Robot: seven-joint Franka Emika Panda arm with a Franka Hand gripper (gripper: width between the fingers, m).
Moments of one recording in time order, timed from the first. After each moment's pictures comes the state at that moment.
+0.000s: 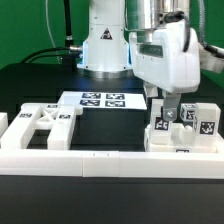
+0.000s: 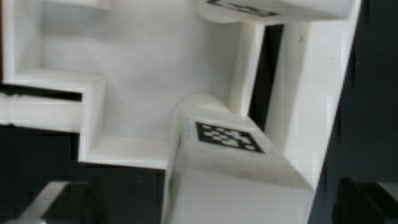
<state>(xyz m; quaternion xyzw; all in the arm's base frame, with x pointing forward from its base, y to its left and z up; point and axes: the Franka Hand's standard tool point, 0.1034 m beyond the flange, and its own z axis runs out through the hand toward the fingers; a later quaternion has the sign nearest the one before) 0.624 0.049 0.075 -0.78 0.62 -0.03 0.07</state>
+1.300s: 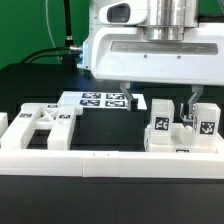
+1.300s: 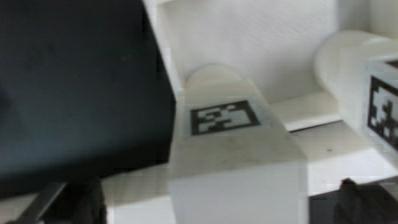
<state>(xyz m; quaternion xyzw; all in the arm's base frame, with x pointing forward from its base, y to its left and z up) 0.631 0.048 0.078 -0.99 0.09 -0.06 0.00</state>
